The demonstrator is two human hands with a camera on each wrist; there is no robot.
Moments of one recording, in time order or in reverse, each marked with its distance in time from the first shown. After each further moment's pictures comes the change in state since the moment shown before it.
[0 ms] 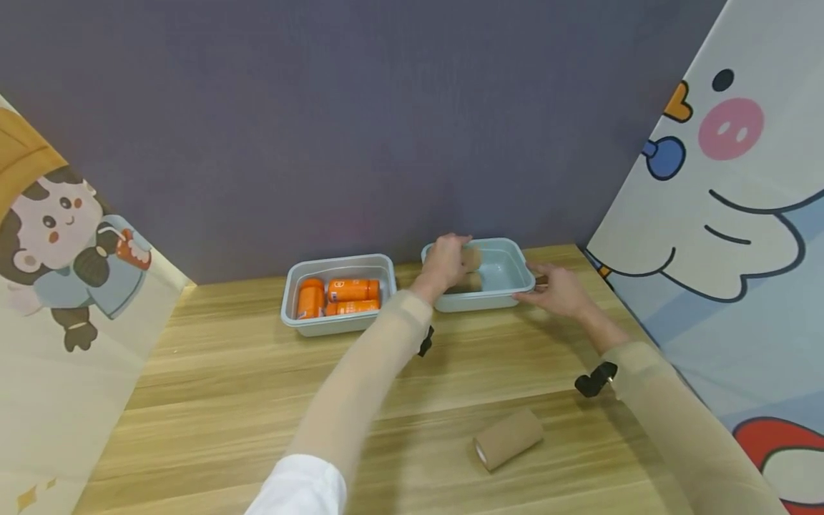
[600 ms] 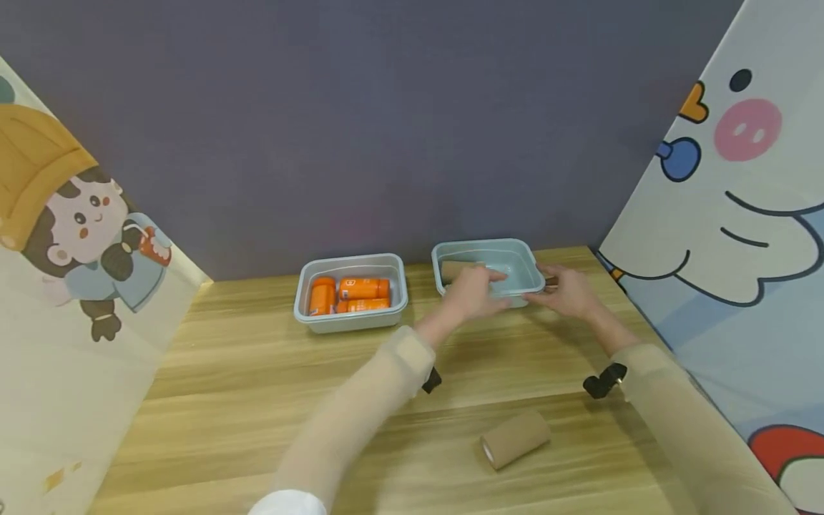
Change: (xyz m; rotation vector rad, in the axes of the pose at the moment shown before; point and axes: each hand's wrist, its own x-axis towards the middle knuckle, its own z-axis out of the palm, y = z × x) left_hand -0.065 0.038 0.000 -0.090 -0.130 0.181; right_hand 0.001 0.004 0.003 0.043 0.004 -0.030
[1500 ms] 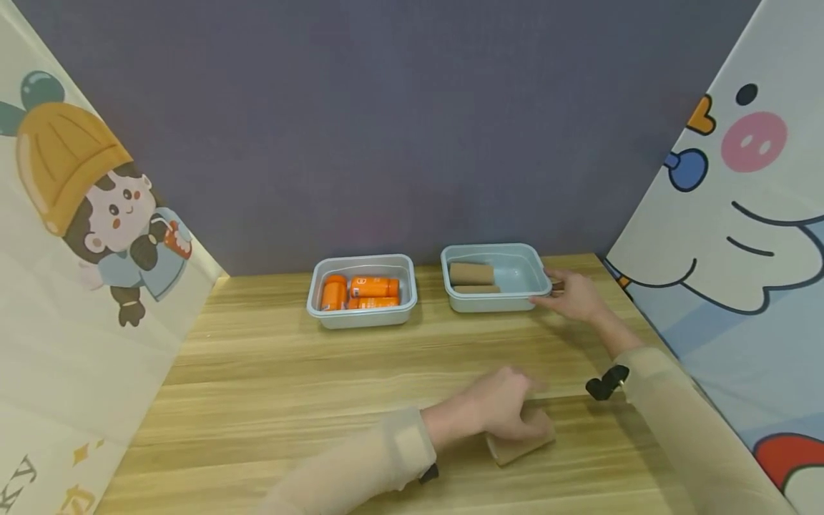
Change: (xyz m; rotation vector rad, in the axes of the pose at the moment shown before) left_hand -0.116 0.057 0.065 0.110 -0.237 0.274; right_hand -0.003 -0.005 -0.003 -0.044 0.002 0.006
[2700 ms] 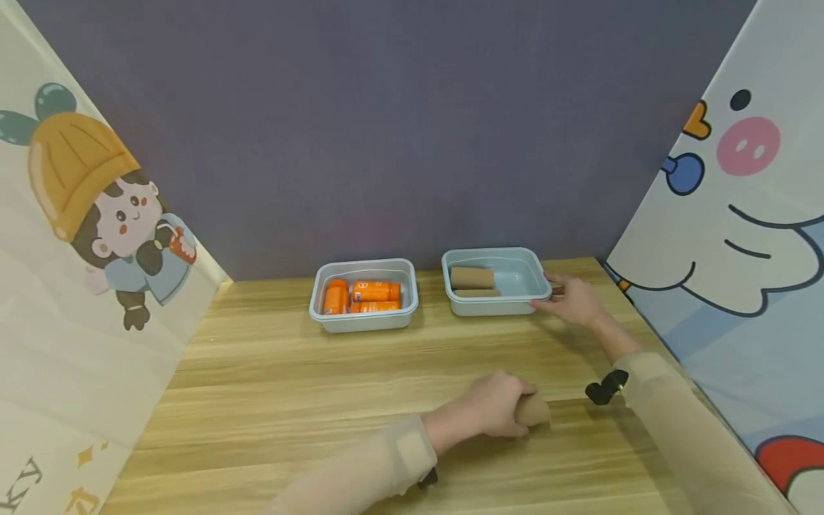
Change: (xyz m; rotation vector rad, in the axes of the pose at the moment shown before) left_hand 0.000 -0.003 0.014 0.011 -0.041 -0.165; right_hand -0.005 -0.003 0.001 0.039 -0.011 0.019
